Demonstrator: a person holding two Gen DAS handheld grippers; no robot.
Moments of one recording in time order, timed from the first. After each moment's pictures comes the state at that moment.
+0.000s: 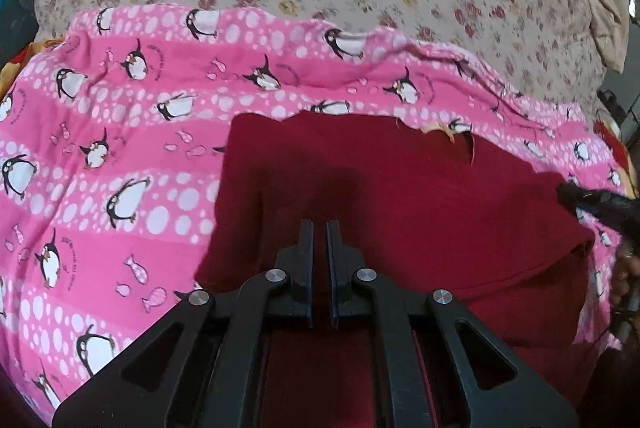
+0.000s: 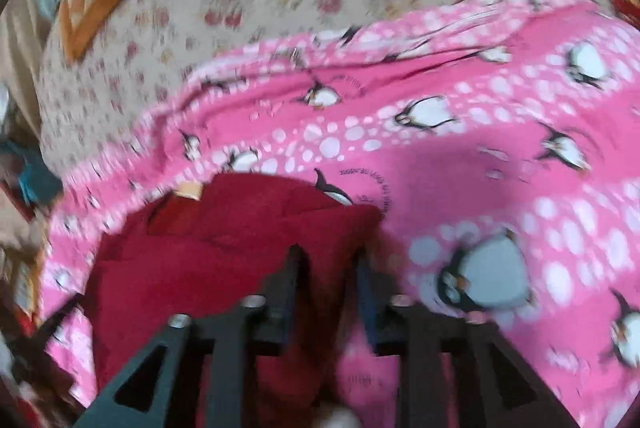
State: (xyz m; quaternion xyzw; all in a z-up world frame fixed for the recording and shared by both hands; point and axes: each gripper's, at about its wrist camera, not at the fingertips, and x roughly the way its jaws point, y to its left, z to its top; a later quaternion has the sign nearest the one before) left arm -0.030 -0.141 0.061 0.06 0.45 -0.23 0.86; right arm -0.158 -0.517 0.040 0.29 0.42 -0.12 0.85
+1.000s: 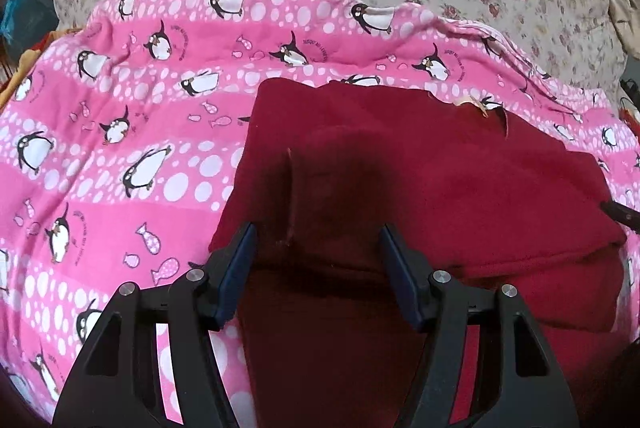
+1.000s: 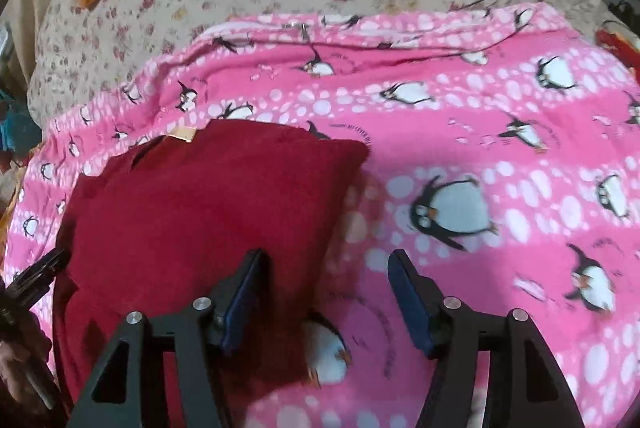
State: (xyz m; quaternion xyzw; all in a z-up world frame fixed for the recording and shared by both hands) left arm -0.043 -0.128 0.039 0.08 0.45 -0.19 0.87; right arm -0.187 -0.481 0.039 0.19 0.46 -0.14 0.86
